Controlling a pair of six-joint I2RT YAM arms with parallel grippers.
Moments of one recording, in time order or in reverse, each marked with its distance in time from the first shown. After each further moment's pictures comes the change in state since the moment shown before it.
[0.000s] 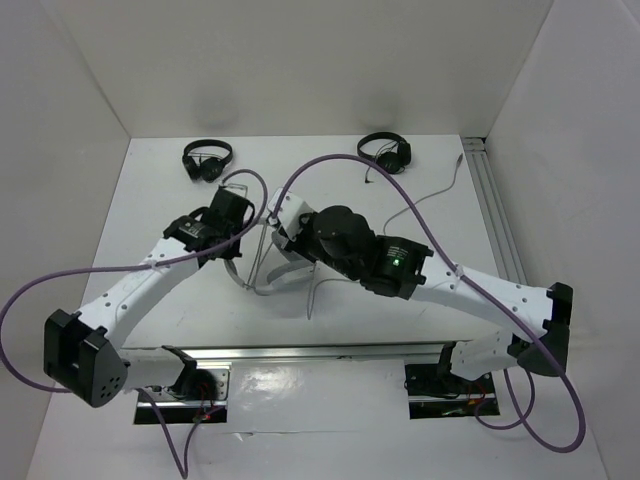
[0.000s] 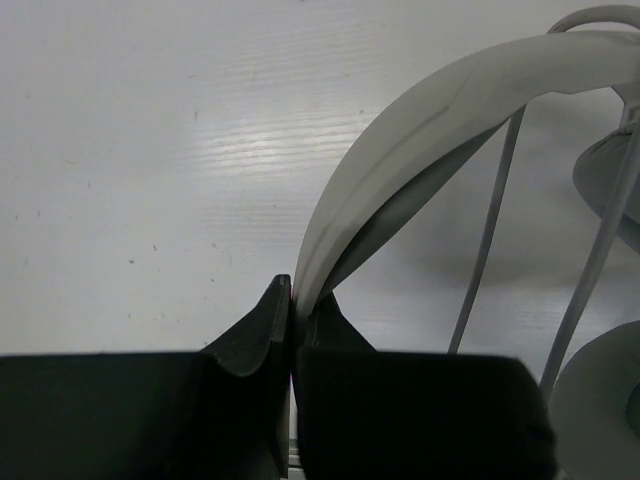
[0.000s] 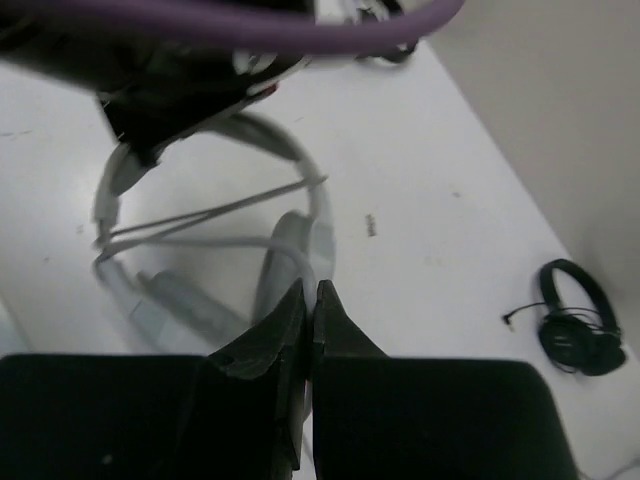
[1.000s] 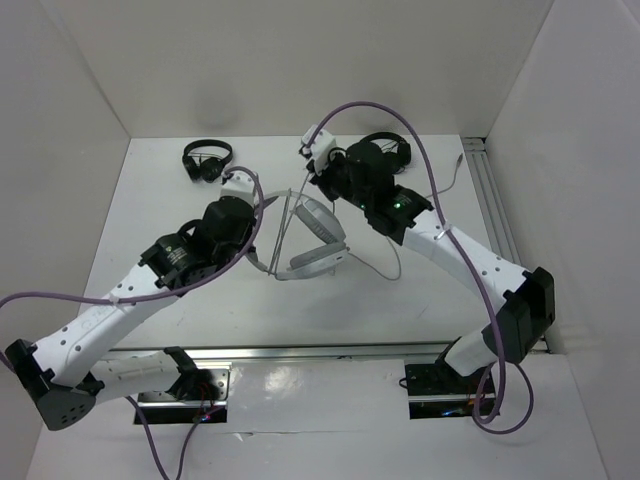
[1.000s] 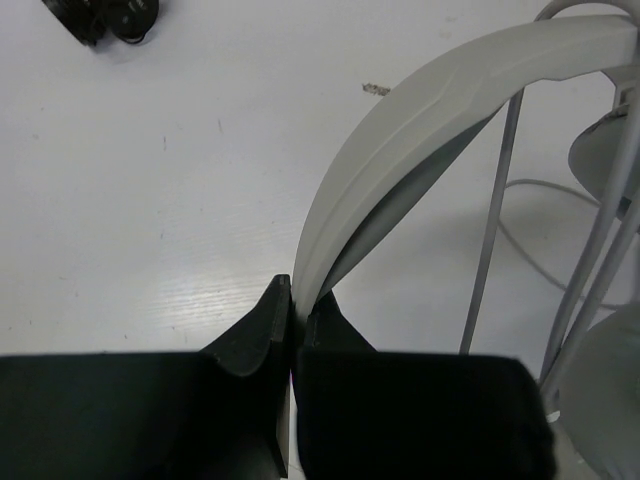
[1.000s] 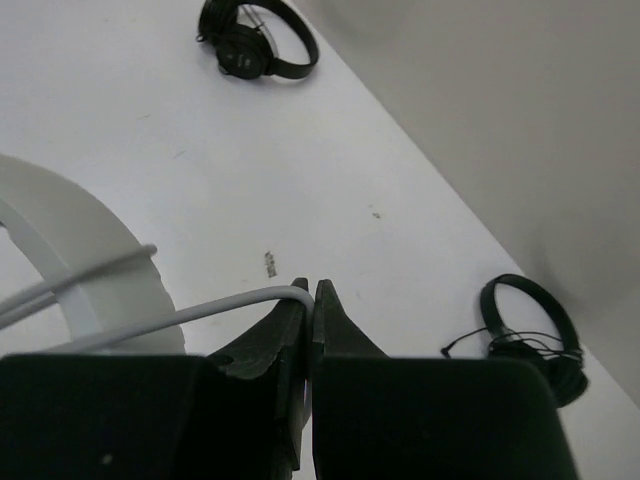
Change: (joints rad) left arm -0.330 -0.183 0.093 0.070 -0.173 -0.023; right arm -0.435 0.153 0.042 0.246 -0.285 -0.114
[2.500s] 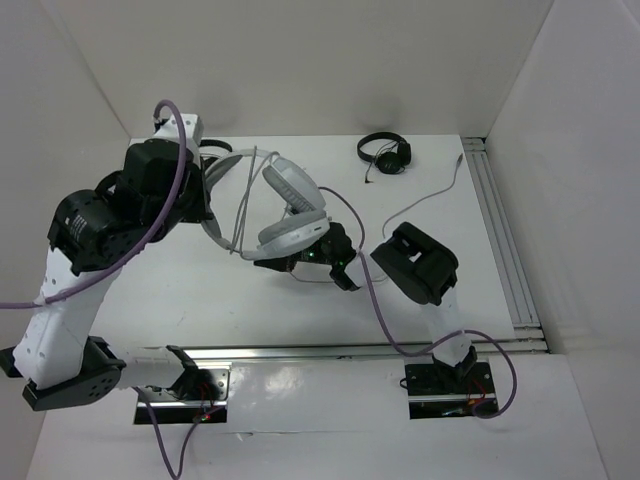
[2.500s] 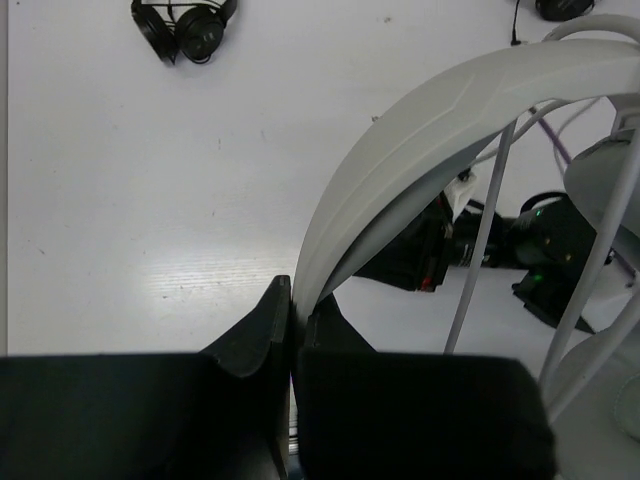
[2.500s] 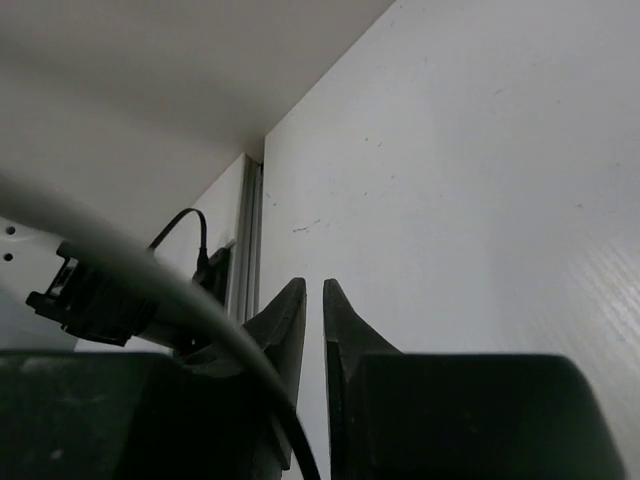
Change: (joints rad) left arm 0.071 0.177 0.846 -0.648 0.051 -0.069; right arm 0.061 0.614 -0.460 1.344 -0.662 1.143
